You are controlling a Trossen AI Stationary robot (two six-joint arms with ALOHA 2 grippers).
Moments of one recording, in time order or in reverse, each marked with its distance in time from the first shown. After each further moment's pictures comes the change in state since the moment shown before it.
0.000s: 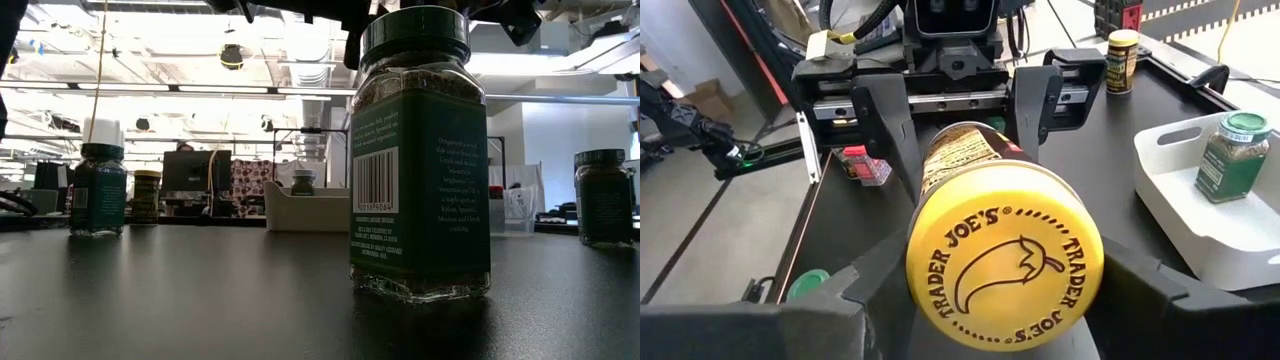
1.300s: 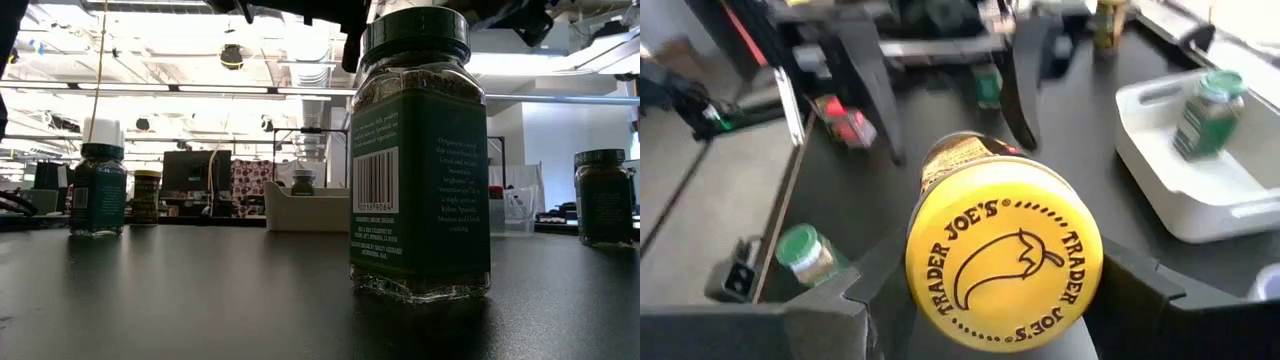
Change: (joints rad) left arm 0.002 -0.005 0.000 -0.009 -0.016 -0.021; right arm 0.000 -0.016 0.065 -0.207 0.001 0.031
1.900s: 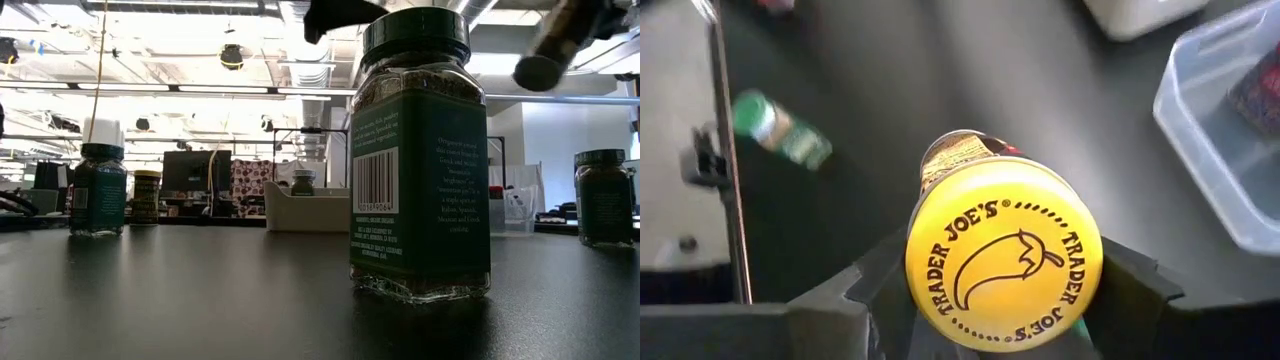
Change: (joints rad) left arm -0.060 -0.181 0.000 -0.367 0.009 -0.003; right arm 0.132 0.039 0.263 -0.693 0.003 0.371
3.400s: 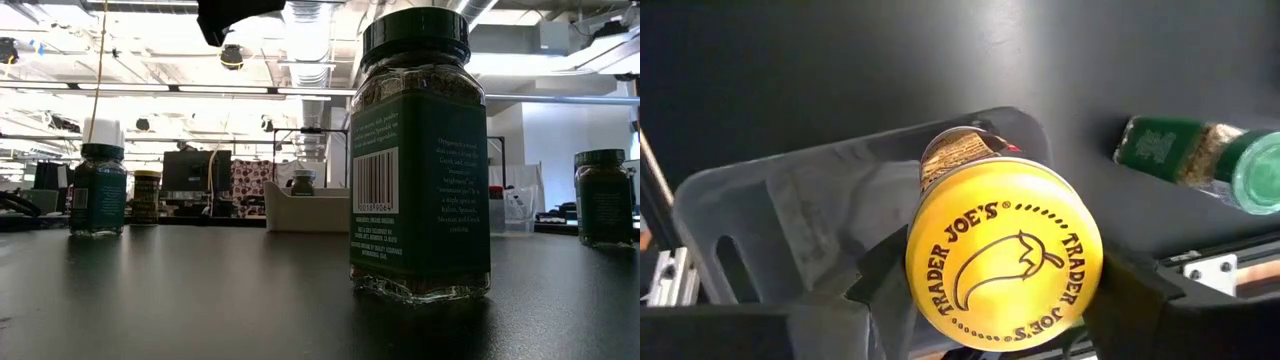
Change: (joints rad) left arm -0.168 -0.437 -0.552 0.279 -0.176 -0.011; right arm 0.409 0.648 0.202 -0.240 -0.130 0.245
